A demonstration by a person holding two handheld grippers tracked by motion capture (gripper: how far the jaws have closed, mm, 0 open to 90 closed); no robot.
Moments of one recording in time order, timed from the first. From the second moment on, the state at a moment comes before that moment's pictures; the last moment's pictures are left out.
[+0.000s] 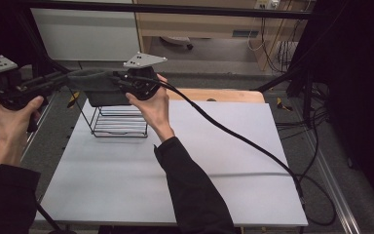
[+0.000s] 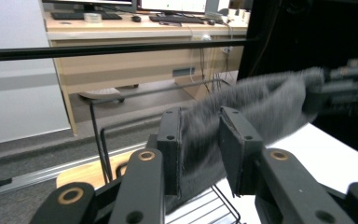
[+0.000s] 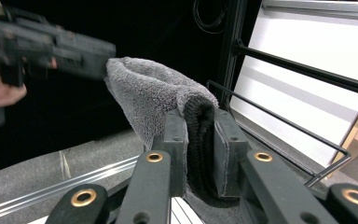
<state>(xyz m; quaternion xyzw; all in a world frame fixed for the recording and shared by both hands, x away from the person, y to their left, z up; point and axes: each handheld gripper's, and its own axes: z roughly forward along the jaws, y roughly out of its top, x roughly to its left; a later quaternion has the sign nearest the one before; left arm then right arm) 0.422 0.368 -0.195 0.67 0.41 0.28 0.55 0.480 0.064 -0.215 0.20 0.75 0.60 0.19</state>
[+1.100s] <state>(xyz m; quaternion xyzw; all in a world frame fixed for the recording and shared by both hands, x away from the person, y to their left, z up) 0.433 0.344 -0.240 0.75 0.41 0.23 0.46 0.469 0.061 -0.215 0.19 0.78 0.57 0.14</state>
